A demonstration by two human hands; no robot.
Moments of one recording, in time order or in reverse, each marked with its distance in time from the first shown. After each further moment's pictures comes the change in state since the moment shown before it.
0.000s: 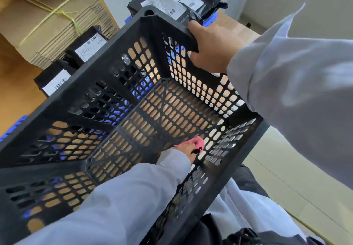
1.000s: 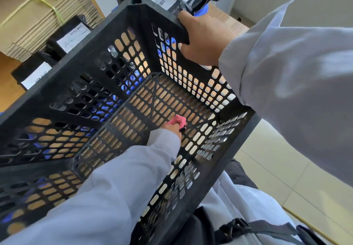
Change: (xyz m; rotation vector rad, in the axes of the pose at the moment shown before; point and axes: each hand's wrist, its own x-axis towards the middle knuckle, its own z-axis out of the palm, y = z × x) left_hand 0.048 -0.003 -0.015 -0.151 0.138 -0.211; right_hand 0.001 0.004 0.003 -0.007 0.039 -0.016
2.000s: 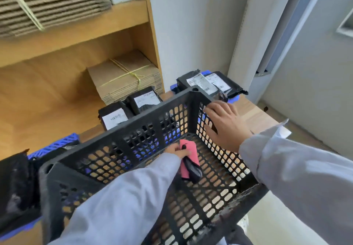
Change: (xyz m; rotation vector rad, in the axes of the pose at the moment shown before) left_hand -0.052 -0.030 -0.107 -0.975 0.289 -0.034; right_hand -0.034 -0.029 0.008 -0.179 0.232 -0.397
